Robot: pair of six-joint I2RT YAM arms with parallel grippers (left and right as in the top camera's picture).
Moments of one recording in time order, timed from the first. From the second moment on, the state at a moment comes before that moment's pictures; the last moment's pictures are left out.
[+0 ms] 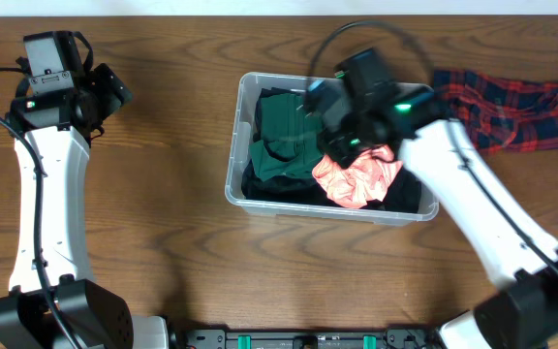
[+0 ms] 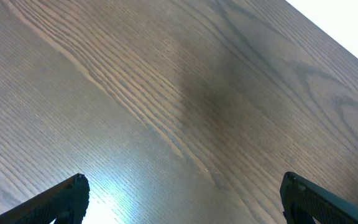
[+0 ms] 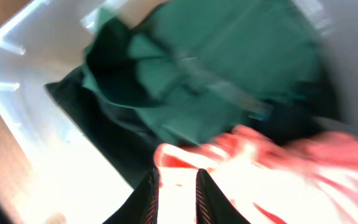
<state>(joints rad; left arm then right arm) 0.21 1.58 1.48 -0.84 -0.17 -0.46 0.45 1.67 1.55 -1.01 -0.24 -0.26</state>
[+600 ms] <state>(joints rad) 0.21 1.58 1.48 -0.84 -0.17 -0.46 -0.14 1.62 1.55 -0.79 -0.03 0.00</state>
